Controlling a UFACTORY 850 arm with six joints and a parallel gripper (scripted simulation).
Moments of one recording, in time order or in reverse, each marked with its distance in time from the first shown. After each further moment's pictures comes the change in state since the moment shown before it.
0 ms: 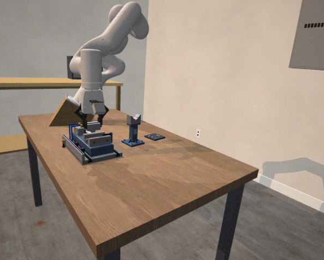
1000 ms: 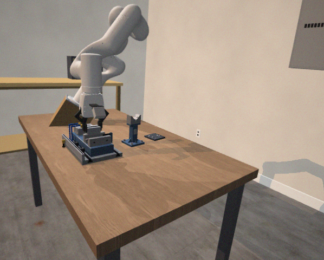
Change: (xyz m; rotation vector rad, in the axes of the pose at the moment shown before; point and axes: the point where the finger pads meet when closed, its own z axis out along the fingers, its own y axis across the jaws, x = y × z) arm 0.000 0.000 0.017 0.000 0.000 0.000
